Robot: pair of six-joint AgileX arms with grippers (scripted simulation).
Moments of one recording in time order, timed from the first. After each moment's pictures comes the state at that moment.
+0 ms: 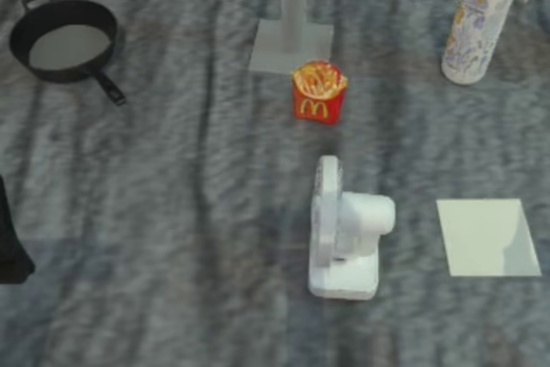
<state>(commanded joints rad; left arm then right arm) 0.00 0.00 0.00 0.00 0.00 0.00 0.00 0.00 0.00 0.00 0.00 0.00</state>
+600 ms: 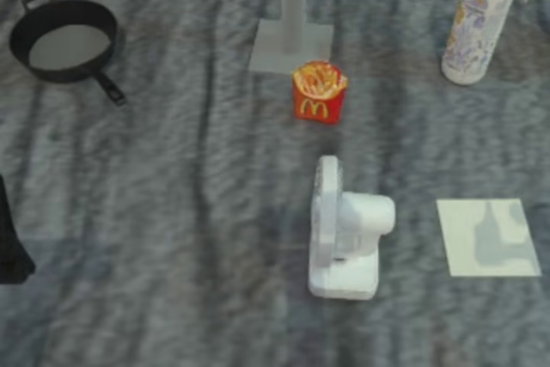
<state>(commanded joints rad) 0.00 0.00 0.00 0.00 0.00 0.00 0.15 0.37 0.37 -0.32 0.00 0.17</state>
